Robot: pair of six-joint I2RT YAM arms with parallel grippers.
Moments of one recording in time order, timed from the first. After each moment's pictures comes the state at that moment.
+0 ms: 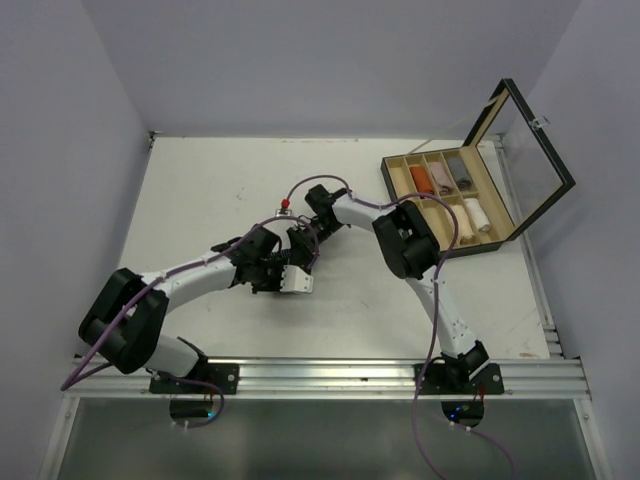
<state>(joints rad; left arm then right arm) -0.59 1.42 0.70 -0.42 0.29 1.06 0.64 2.54 1.91 -0.84 -1.28 -0.28</state>
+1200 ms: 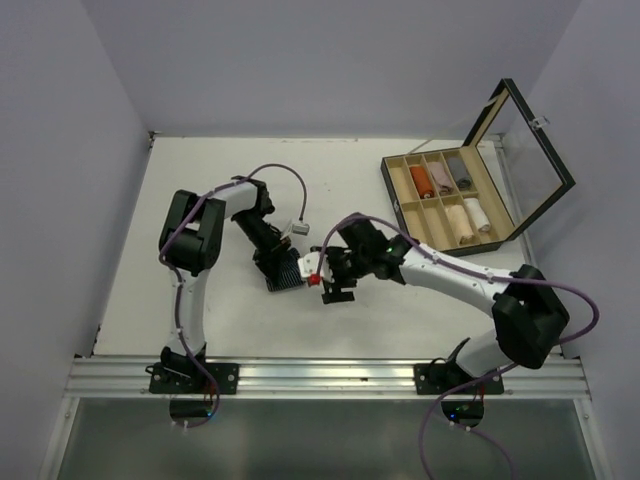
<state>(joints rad) -0.30 2.22 1.52 -1.36 0.78 1.08 0.77 1.48 1.01 -0.42 -0.53 -0.88</state>
